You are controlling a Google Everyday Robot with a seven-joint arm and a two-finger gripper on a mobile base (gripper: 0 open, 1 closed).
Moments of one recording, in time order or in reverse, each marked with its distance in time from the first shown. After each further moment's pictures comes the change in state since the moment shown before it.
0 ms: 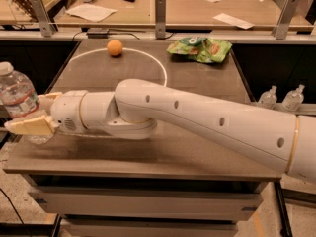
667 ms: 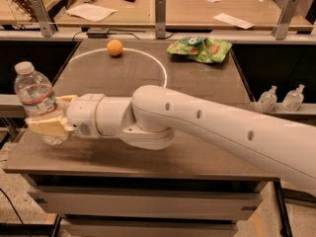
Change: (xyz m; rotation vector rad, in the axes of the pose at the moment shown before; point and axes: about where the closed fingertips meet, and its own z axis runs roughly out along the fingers) arm 0.002 0.002 -0.038 0.086 0.006 0.011
